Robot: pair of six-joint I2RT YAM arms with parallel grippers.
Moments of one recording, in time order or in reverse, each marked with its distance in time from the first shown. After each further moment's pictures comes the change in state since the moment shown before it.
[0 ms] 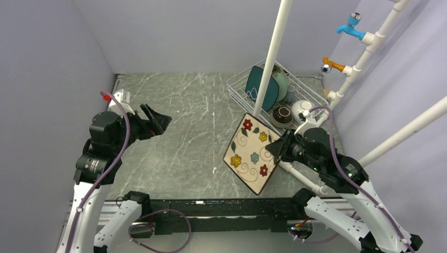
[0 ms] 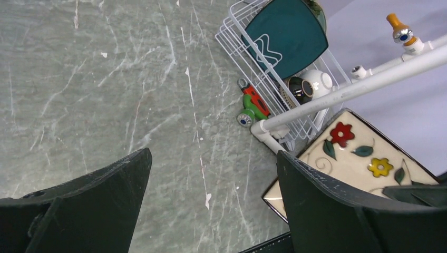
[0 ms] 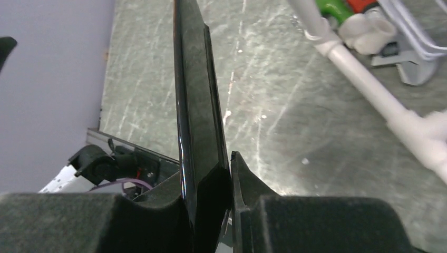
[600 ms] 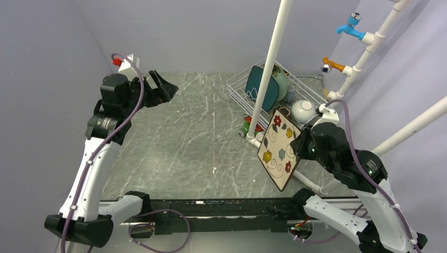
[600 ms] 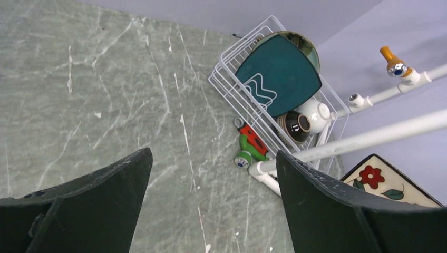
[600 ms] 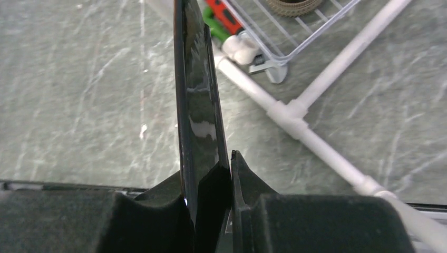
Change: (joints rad) left arm 0.000 0.341 0.224 0.162 0.010 0.037; right arm 0.000 0.090 0.318 -0.419 0.306 -0.106
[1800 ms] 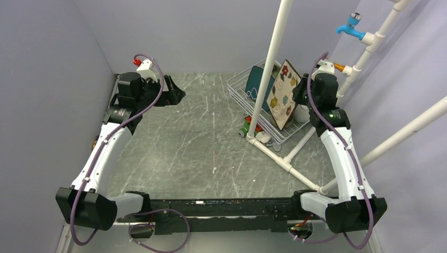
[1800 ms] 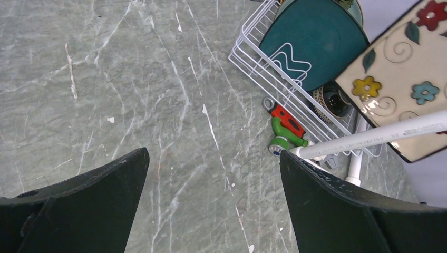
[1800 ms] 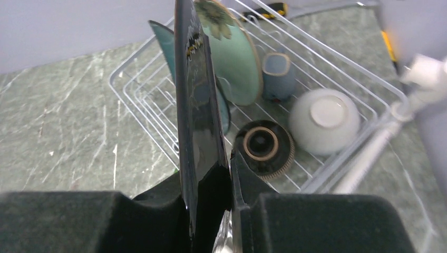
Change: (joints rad) left arm 0.023 0.176 -0.072 0.145 0.098 0.188; right arm -0.582 0.430 -0.021 0.747 -0.242 -0.386
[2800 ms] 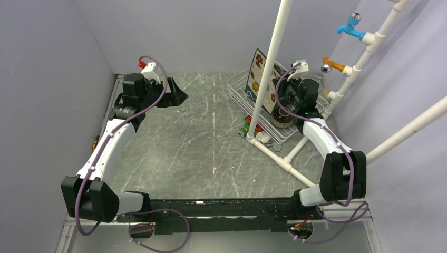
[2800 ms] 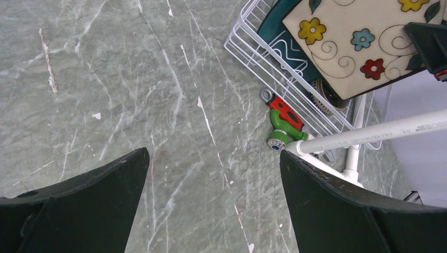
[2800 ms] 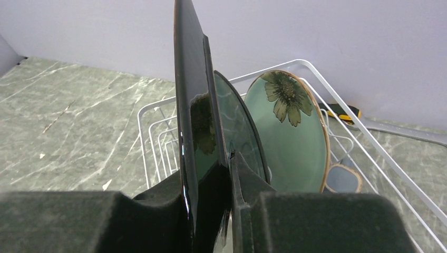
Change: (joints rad) left arm 0.020 0.064 -0.055 0.080 0.078 -0.010; right arm -0.015 0.268 -0.314 0.929 -0.360 -0.205
